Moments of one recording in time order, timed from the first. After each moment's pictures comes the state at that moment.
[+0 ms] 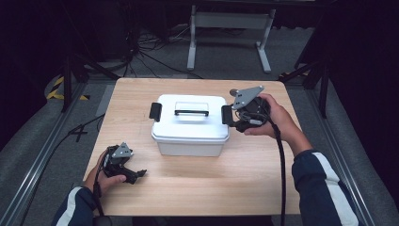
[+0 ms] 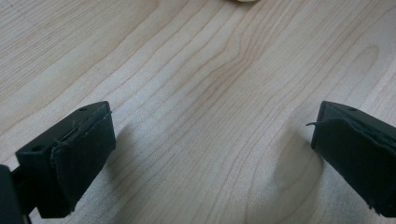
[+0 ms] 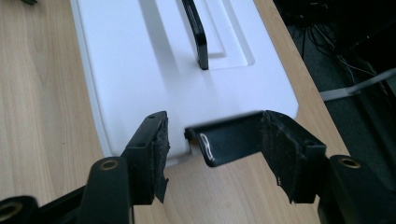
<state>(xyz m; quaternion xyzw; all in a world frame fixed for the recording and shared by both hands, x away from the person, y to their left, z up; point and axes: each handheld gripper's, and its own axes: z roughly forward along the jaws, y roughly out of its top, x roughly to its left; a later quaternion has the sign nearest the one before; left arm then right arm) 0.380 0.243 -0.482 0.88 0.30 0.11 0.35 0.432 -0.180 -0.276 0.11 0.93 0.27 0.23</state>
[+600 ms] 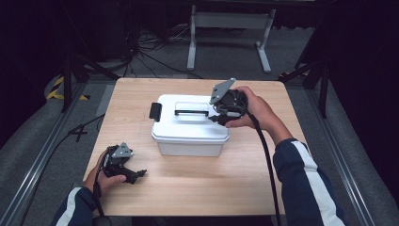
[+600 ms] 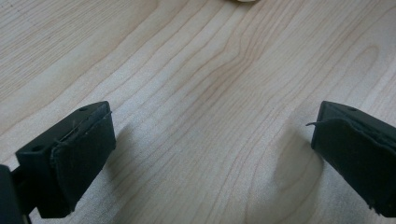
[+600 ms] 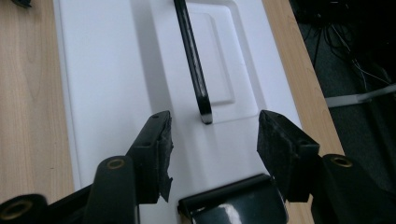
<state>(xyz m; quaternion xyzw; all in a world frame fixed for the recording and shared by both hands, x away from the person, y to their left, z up) 0.380 0.243 -0.482 0.88 0.30 0.11 0.35 0.457 -0.128 -0.276 0.07 0.94 0.24 0.21</state>
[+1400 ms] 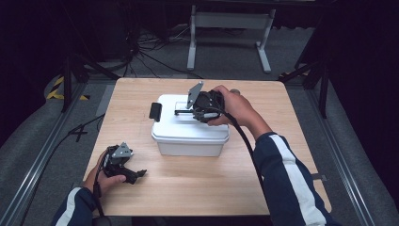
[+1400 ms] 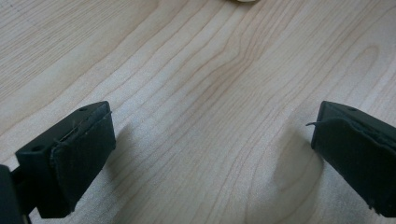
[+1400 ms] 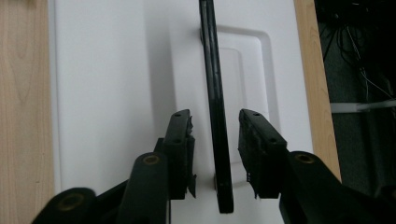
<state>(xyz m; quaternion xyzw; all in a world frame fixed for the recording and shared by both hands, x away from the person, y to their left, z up) 0.380 0.243 -0.483 0.88 0.30 0.12 0.35 0.464 -0.071 -0.285 0.02 0.96 0.18 0.21</state>
